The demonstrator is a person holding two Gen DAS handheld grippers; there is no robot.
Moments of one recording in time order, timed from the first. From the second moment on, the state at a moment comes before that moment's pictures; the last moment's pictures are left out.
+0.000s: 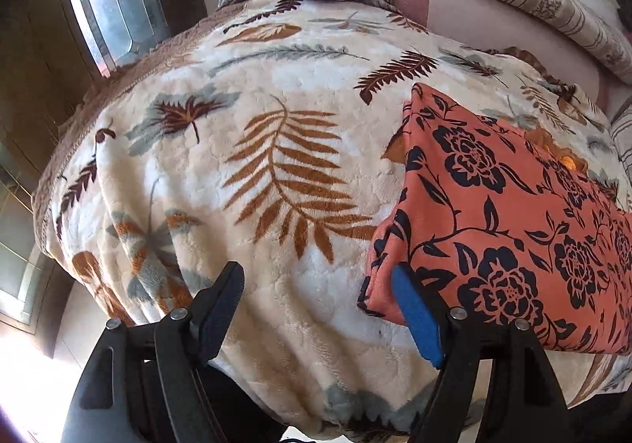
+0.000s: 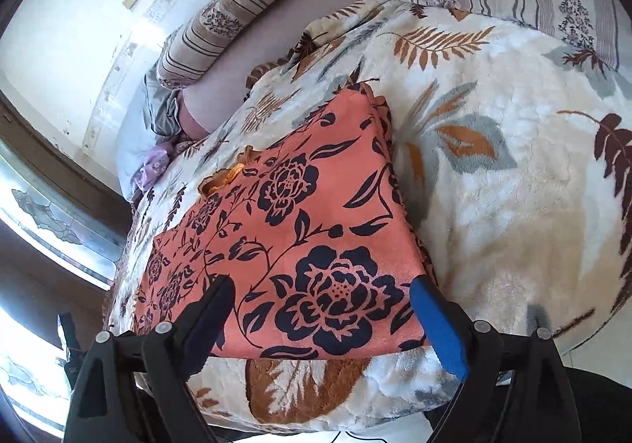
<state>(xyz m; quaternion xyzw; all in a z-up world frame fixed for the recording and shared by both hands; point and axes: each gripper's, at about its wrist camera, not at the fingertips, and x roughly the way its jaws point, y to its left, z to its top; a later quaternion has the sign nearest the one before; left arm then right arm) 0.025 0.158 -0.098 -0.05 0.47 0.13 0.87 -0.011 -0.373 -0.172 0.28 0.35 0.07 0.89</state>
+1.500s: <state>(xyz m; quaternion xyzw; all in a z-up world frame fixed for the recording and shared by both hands) -0.016 0.119 -0.072 -0.06 0.45 0.07 0.89 -0.037 -0.397 -0.173 0.33 0.33 0.03 0.88</state>
